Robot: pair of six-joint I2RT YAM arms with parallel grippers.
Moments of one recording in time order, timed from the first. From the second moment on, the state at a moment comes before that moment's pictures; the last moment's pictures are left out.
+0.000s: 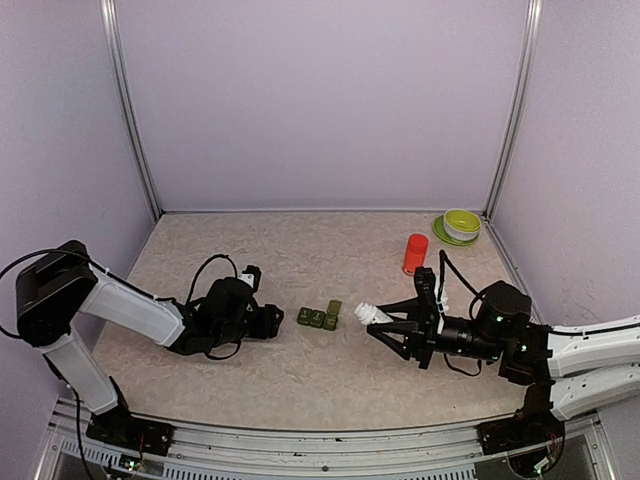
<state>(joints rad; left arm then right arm) -0.85 1.66 0.59 0.41 -0.29 -0.54 1.07 0.98 0.36 0.61 -0.18 0.10</state>
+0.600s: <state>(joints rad) -0.77 1.75 0.78 0.37 -0.04 -0.46 0.92 1.23 0.36 0.74 -0.29 0.08</state>
